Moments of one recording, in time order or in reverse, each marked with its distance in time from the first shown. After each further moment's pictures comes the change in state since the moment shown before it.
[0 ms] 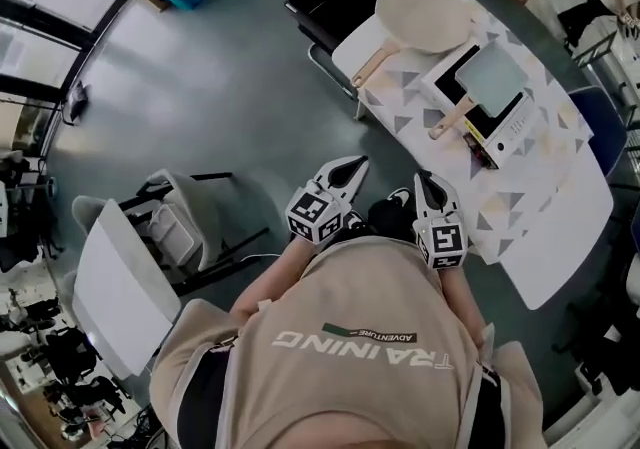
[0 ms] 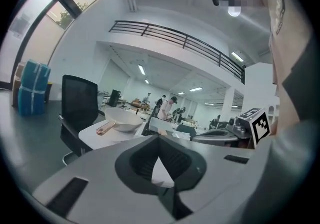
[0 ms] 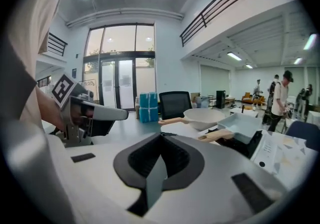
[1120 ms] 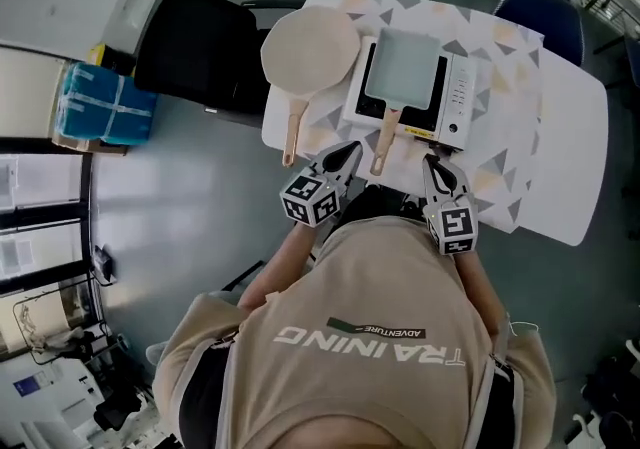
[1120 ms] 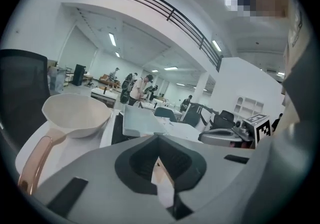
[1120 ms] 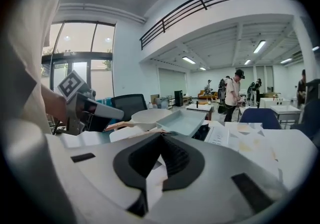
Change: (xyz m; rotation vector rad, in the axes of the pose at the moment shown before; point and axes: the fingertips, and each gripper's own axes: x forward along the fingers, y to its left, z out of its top) left arm 0.218 -0.022 0.017 0.074 0.294 -0.379; right arm -0.025 -0.181 -0.018 0.209 -0.045 -0.457
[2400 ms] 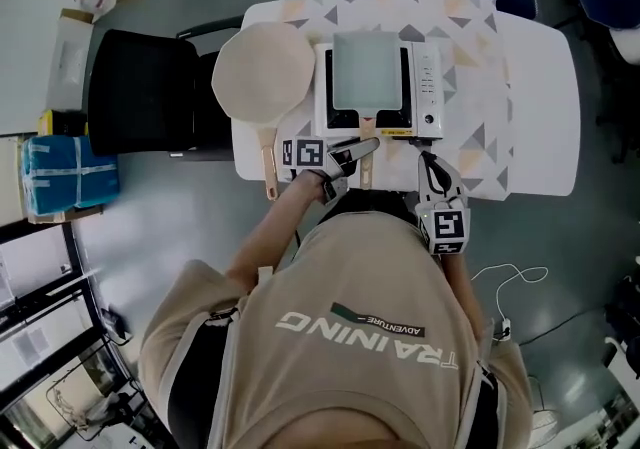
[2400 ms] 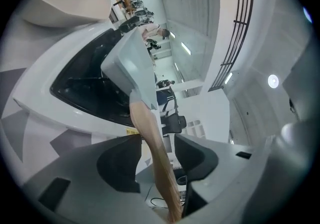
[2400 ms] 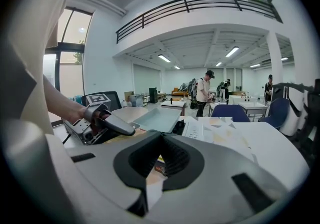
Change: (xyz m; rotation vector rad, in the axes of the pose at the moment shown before) left arm 0.103 -0.005 -0.047 -0.717 0.490 -0.550; right arm -0.001 -0.027 0.003 0.097 0.045 -0.337
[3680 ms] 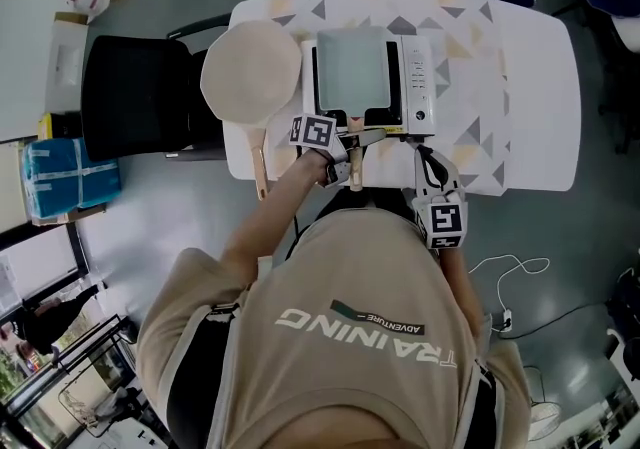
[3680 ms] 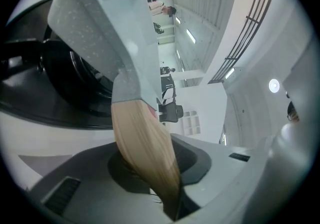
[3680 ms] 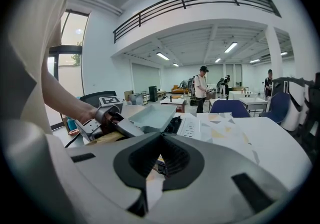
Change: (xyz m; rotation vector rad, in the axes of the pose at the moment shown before) left arm 0.059 0.005 -0.001 -0.065 0.170 -0.054; right arm 0.009 -0.025 -0.011 0.033 0.024 0.017
